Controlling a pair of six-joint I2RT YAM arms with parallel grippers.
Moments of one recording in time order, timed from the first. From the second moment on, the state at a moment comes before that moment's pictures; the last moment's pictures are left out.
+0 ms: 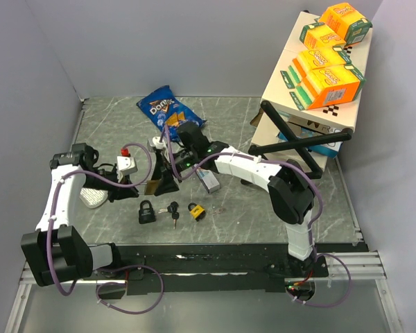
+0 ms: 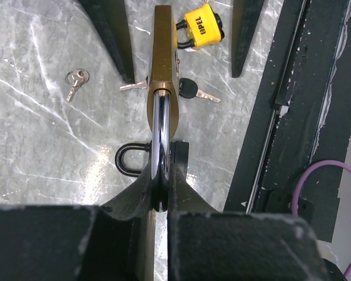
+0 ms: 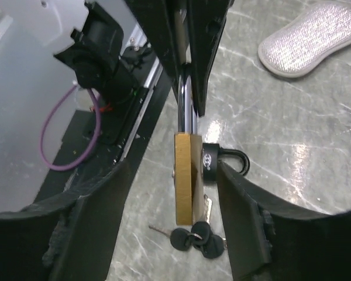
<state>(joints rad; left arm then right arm) 0.19 1.24 1.03 -1.33 0.95 1.37 0.85 1.96 1.56 -0.13 -1.06 -0.23</state>
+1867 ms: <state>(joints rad) 0.02 1.16 0.87 -0.21 0.58 -0.85 0.80 1.91 1.41 0.30 -0.42 0.53</state>
